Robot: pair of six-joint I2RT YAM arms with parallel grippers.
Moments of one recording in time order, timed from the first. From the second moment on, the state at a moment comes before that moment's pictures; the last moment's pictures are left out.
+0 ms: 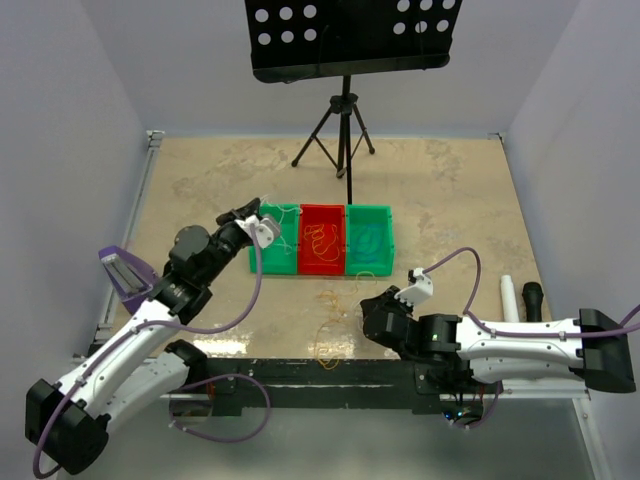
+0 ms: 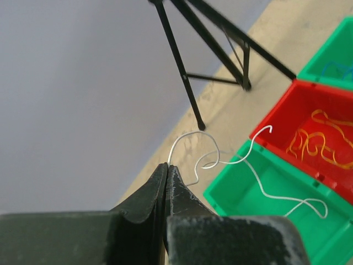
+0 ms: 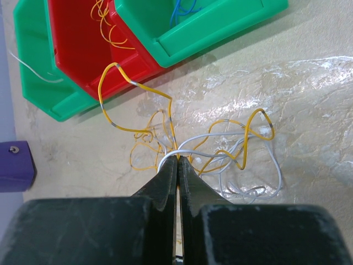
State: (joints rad) left arm -0.52 0.82 0.62 0.24 0.06 0.72; right arm 1.35 0.94 0.45 -0.40 0.87 1.59
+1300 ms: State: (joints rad) left arm -0.52 1.38 0.61 0.23 0.06 0.80; right arm 1.35 0.93 0.46 -0.41 0.86 1.57
